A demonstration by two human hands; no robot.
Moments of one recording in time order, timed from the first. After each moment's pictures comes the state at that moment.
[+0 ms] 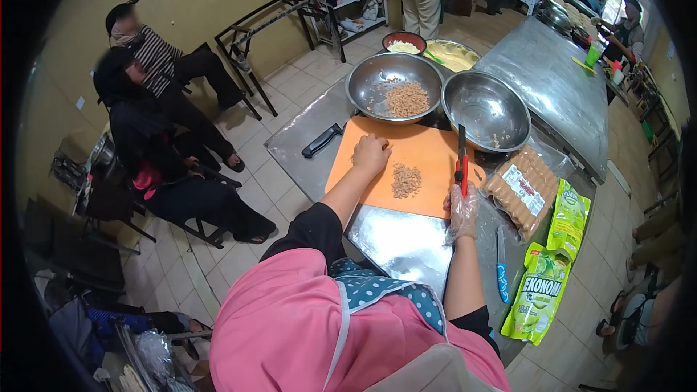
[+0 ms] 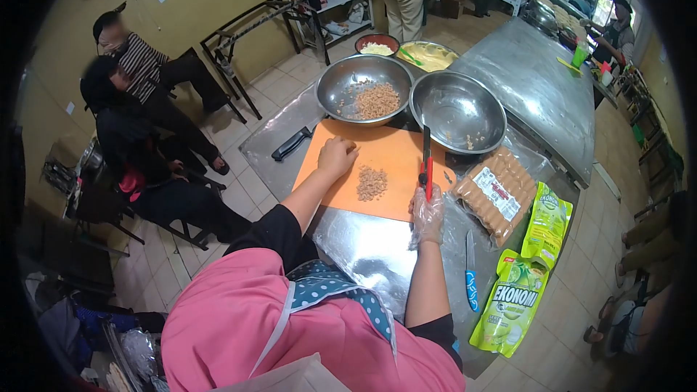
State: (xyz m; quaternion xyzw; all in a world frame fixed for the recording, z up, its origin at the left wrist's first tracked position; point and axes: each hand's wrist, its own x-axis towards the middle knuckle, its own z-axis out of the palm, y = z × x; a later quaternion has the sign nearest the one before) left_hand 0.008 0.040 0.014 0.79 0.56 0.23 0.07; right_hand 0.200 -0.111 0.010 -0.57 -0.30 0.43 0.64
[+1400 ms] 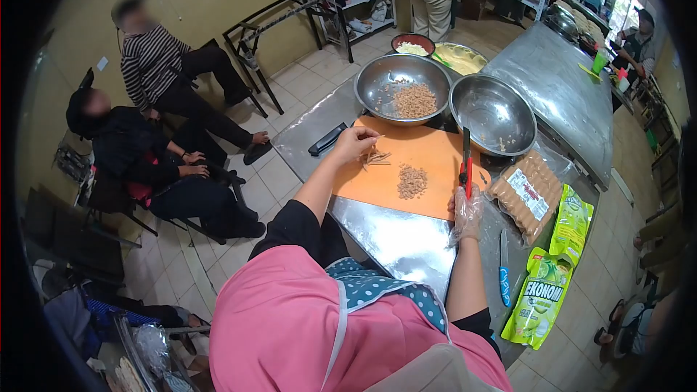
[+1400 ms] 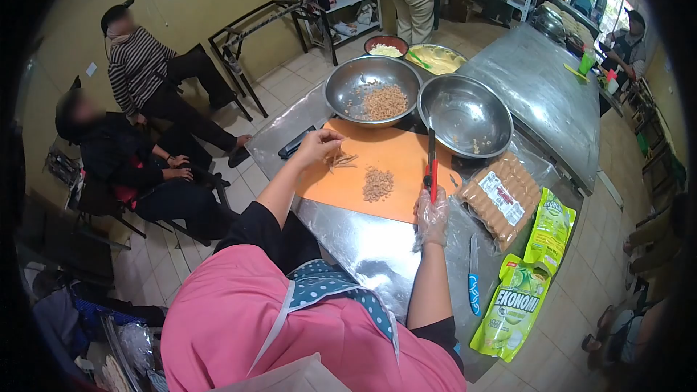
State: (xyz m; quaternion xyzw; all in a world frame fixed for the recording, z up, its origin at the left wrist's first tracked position) left_hand -0.054 0.058 0.041 0.68 0.47 0.35 0.43; right_hand 0.202 -0.109 0.003 -0.58 -0.32 0.41 0.63
